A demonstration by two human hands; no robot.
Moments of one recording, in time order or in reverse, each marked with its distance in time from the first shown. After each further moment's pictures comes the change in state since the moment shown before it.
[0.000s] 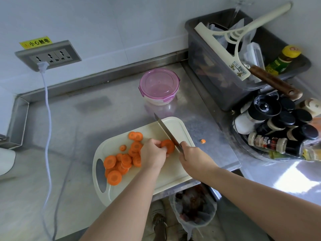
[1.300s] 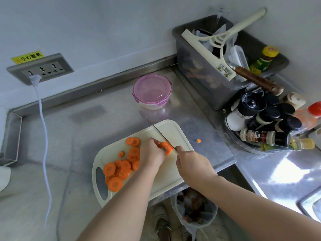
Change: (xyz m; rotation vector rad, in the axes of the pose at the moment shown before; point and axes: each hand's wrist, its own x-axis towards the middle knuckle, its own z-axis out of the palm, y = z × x) left_hand 0.003 0.016 -0.004 0.211 -0.066 0.069; right_hand -0.026 -0.021 -0.002 -0.172 0.109 0.049
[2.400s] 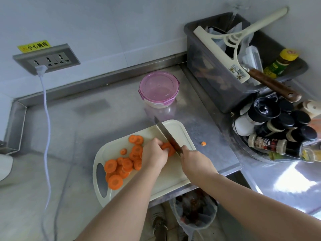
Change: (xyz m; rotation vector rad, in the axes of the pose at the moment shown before) left_hand 0.004 -0.011 0.000 0.090 0.016 0.088; right_hand 0.027 0.010 0.017 -0.037 -0.032 0.031
